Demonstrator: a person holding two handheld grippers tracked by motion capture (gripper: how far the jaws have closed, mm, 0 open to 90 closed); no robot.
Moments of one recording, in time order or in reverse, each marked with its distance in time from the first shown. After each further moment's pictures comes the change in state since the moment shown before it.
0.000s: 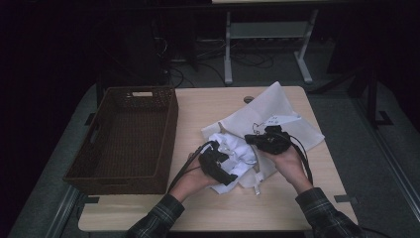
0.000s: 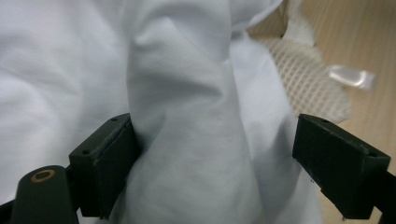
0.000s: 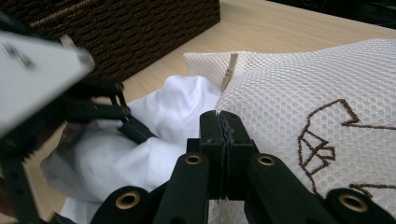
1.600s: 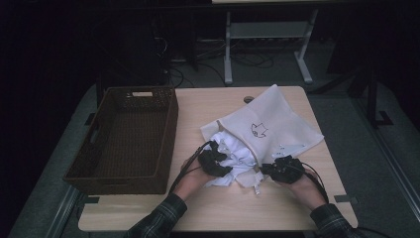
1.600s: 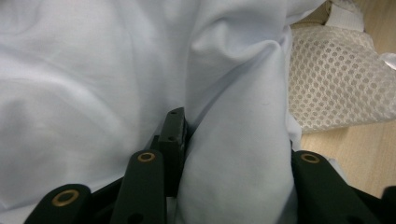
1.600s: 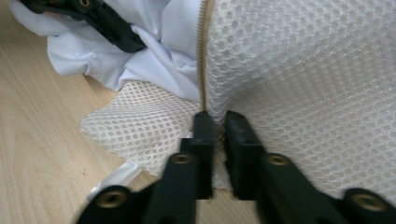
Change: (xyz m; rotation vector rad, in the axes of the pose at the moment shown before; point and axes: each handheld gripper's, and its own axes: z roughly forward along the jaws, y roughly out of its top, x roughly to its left) left arm 0.010 -0.006 0.005 0.003 0.063 -0.017; right arm 0.004 -0.080 -0.020 0.217 -0.044 -0.108
